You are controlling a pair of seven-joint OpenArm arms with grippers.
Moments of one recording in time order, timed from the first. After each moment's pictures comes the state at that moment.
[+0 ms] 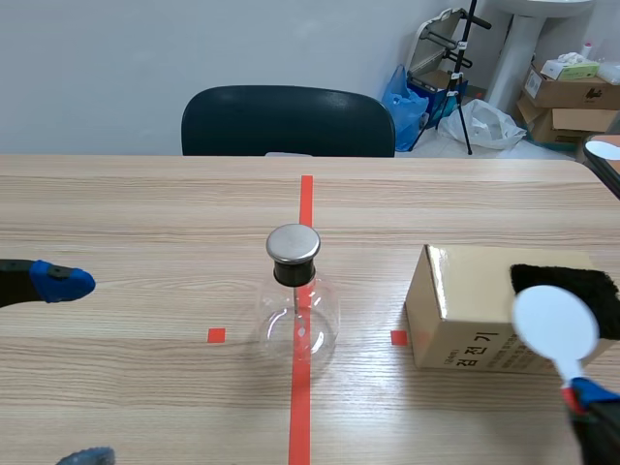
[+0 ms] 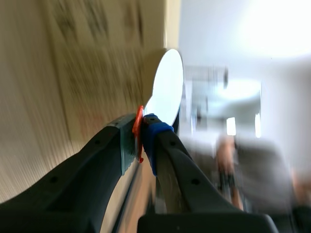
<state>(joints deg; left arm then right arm) 48.9 -41.1 -9.0 107.7 4.3 -45.1 -48.2 -36.1 0.3 27.6 74.8 -76.0 -39.1 49.9</state>
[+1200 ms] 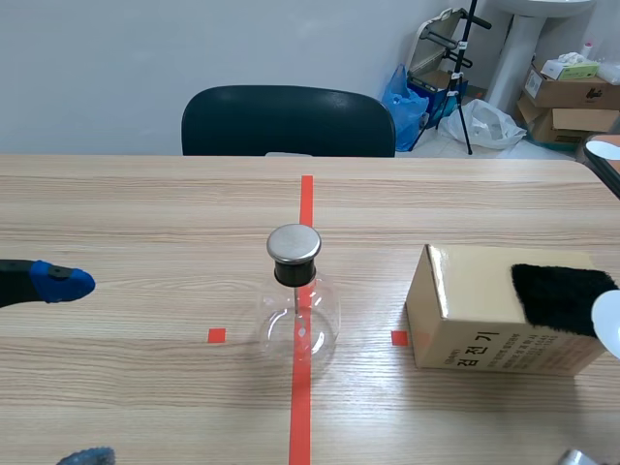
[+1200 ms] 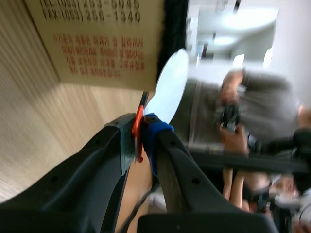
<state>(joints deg) 48.9 -41.2 -9.0 107.7 4.5 -45.1 -48.3 -35.7 -1.1 27.7 74.7 -75.6 -39.2 36.8</state>
